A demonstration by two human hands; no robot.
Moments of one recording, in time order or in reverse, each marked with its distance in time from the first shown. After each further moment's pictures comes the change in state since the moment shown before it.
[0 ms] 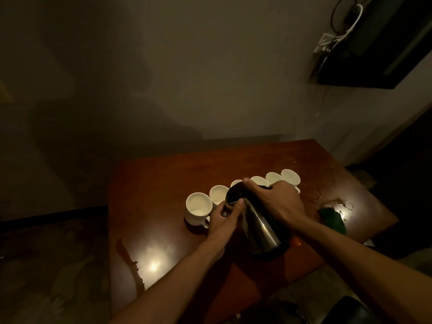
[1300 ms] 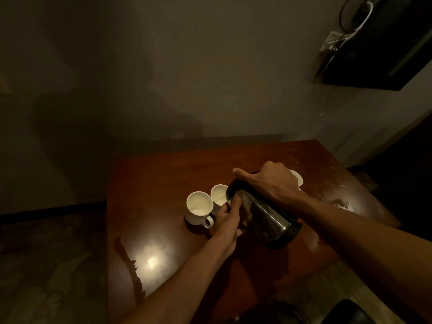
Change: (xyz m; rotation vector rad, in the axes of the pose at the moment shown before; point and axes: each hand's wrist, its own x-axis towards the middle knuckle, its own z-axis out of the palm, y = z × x) left_hand 0.025 -0.011 0.014 -0.310 0.019 -0.153; right_hand 0.043 -0.034 0.000 -0.347 -0.074 -0.140
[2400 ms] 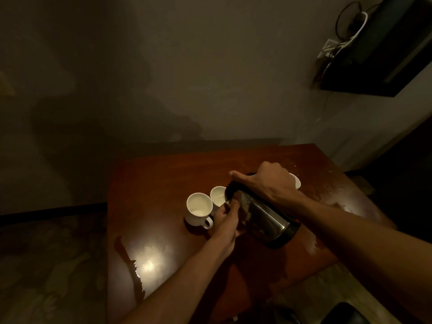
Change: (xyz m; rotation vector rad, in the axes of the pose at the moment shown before) left_hand 0.002 -0.002 -0.004 -0.012 -0.012 0.029; right_hand -0.003 -0.006 0.000 -0.047 0.033 -0.039
